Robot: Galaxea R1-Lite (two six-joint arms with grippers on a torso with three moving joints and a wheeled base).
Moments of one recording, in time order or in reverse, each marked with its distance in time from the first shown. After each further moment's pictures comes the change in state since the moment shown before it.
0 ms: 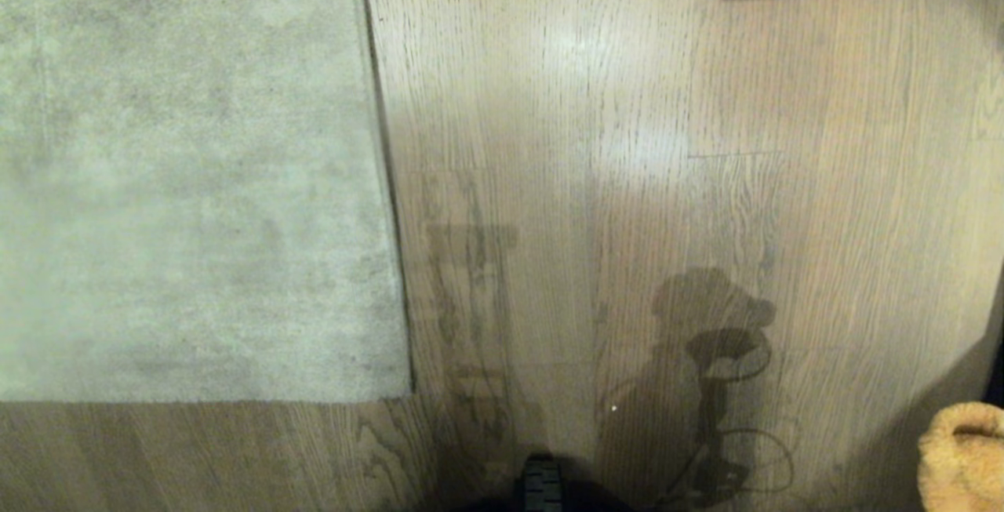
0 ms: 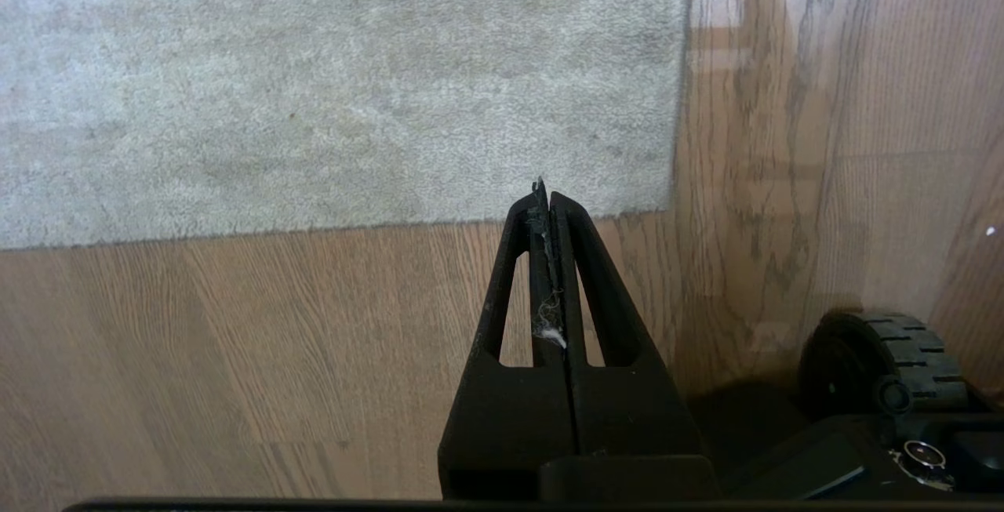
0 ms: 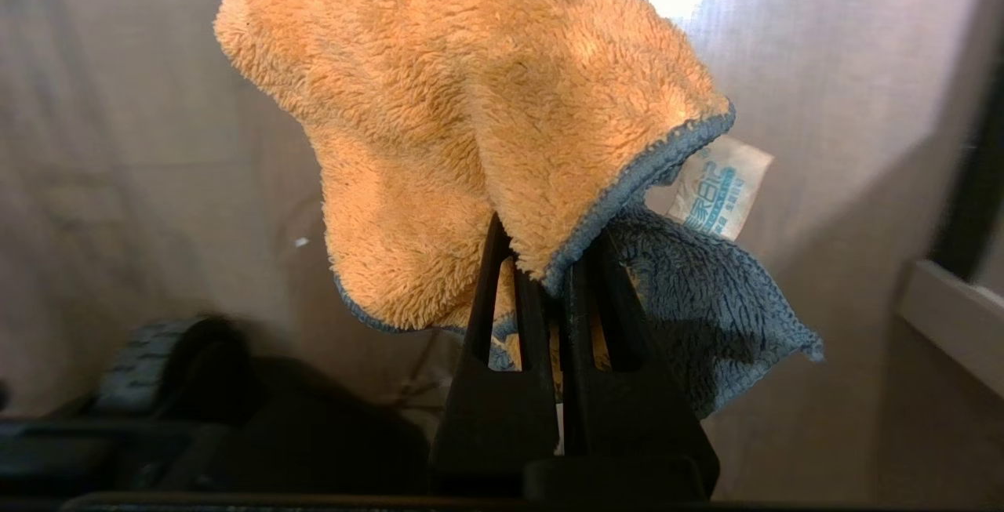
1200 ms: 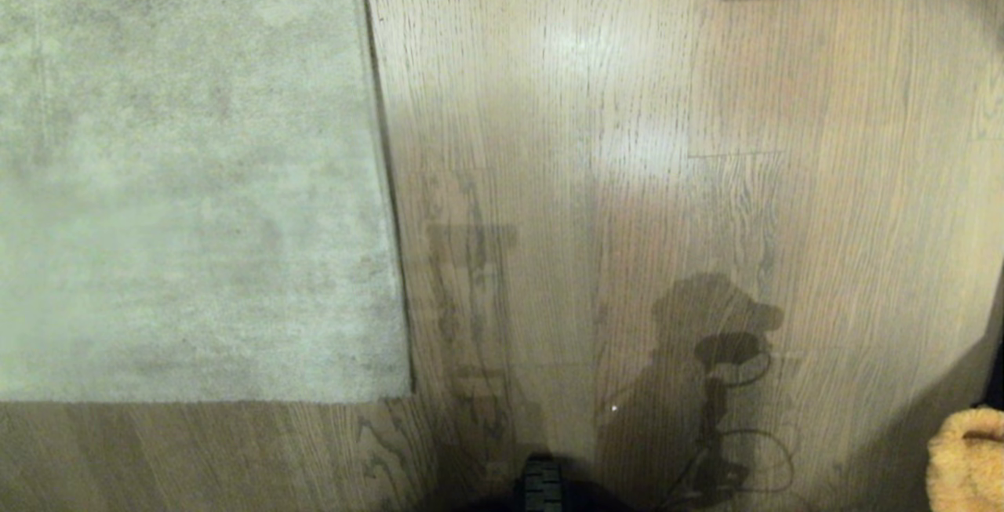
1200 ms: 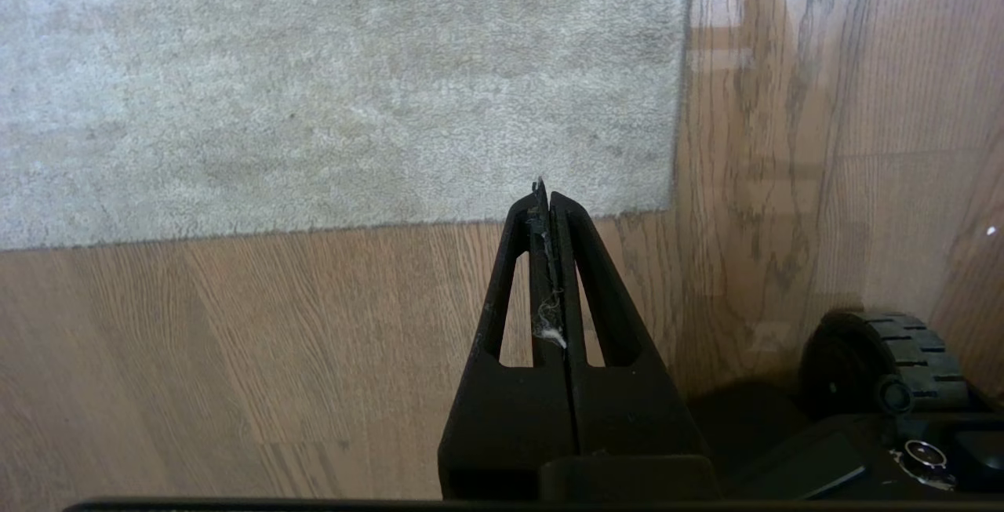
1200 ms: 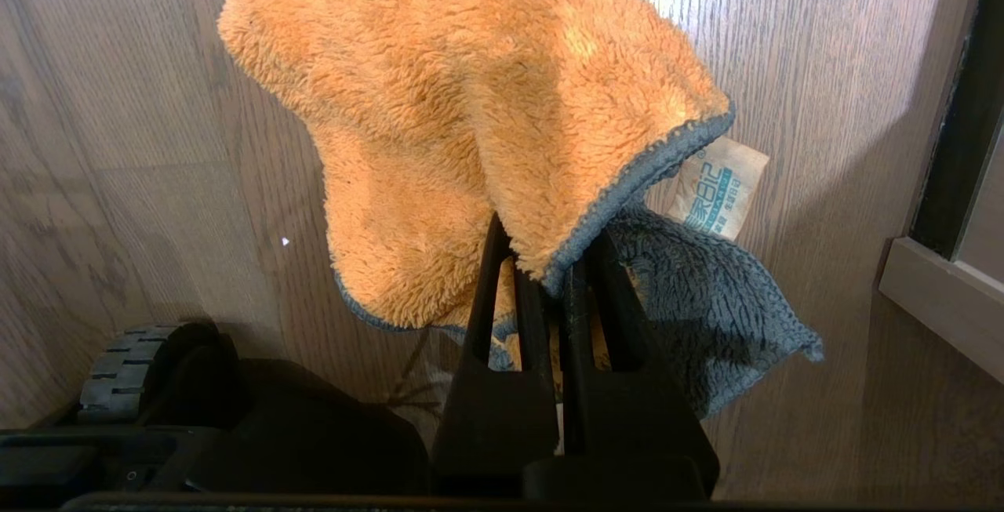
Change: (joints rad) left arm 0.000 0.000 0.000 0.000 0.000 0.001; right arm -0.001 -0.040 0.000 0.045 -0.037 0.012
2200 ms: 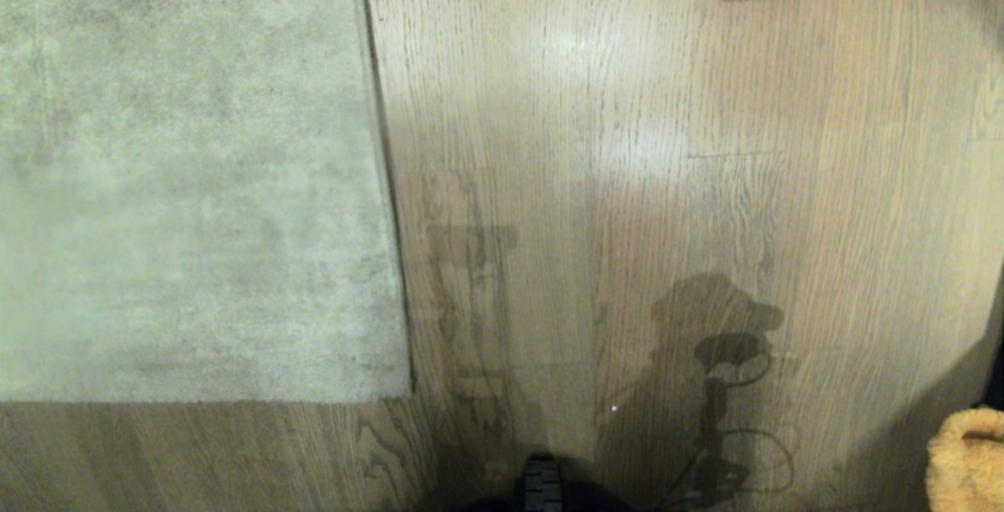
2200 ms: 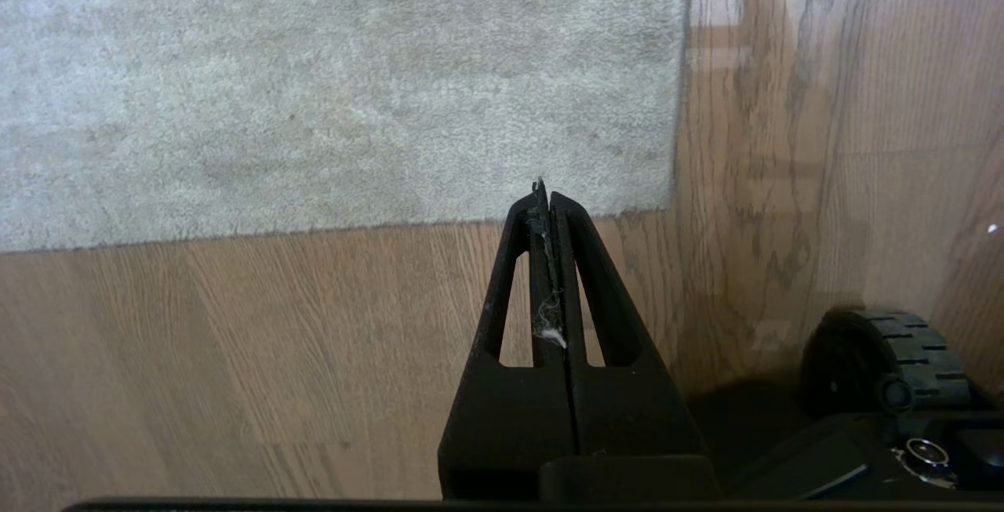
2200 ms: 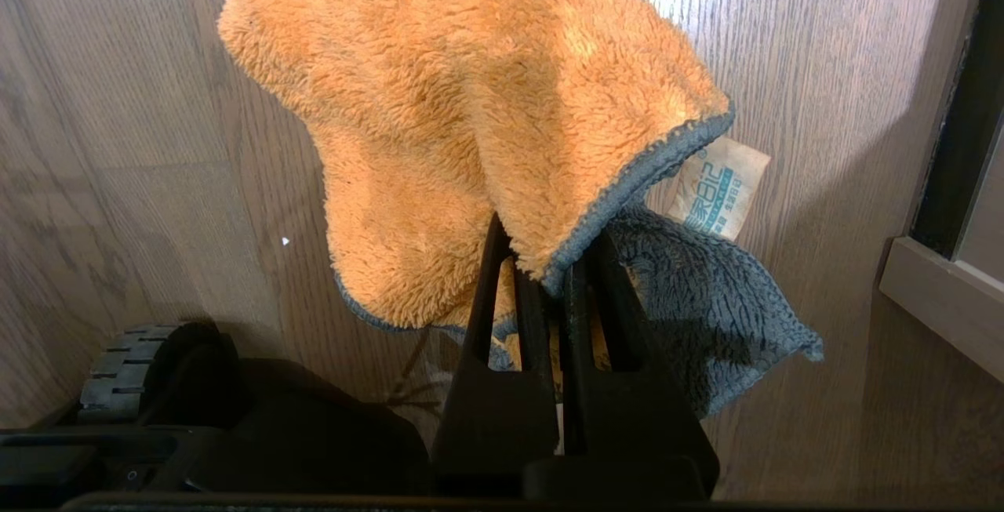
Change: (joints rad) left arm 0.000 0.000 0.000 0.001 -0.002 0.005; right arm 0.000 0.001 0.000 0.000 0.000 0.000
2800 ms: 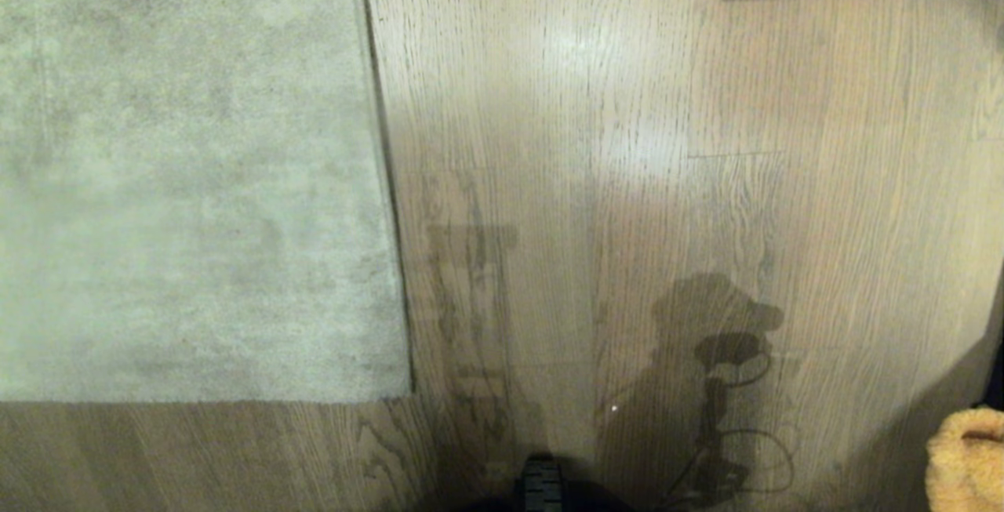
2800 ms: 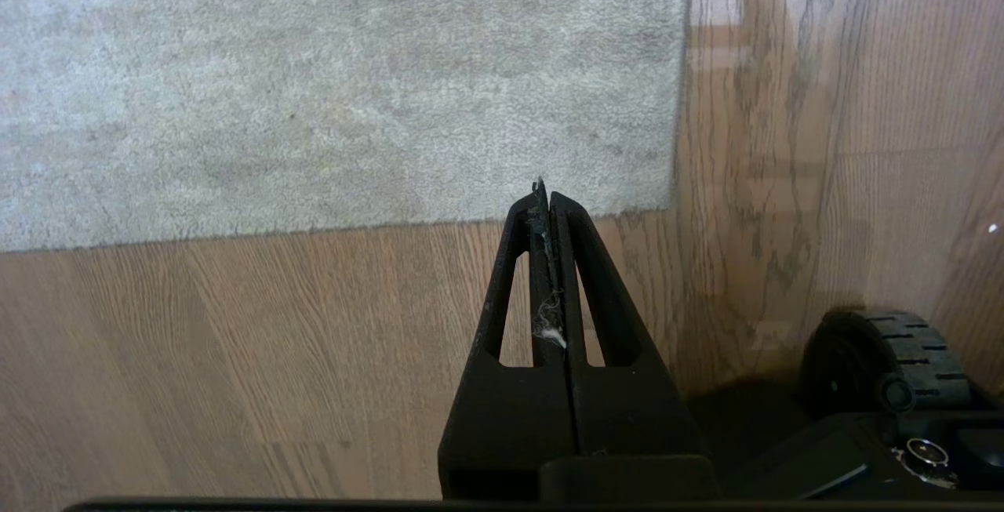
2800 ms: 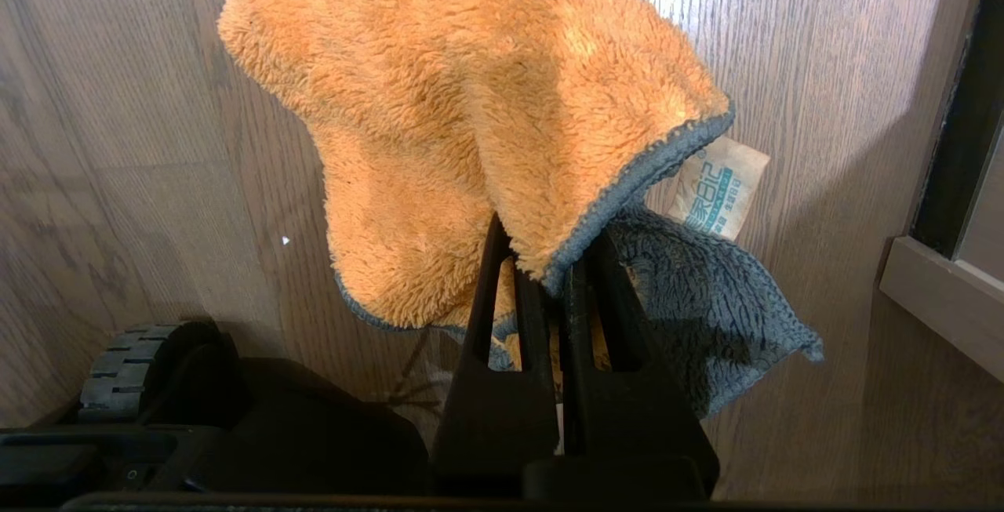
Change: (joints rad) left arm 0.000 0.000 0.000 0.000 0.001 0.000; right arm 0.000 0.001 0.000 0.000 0.000 0.000
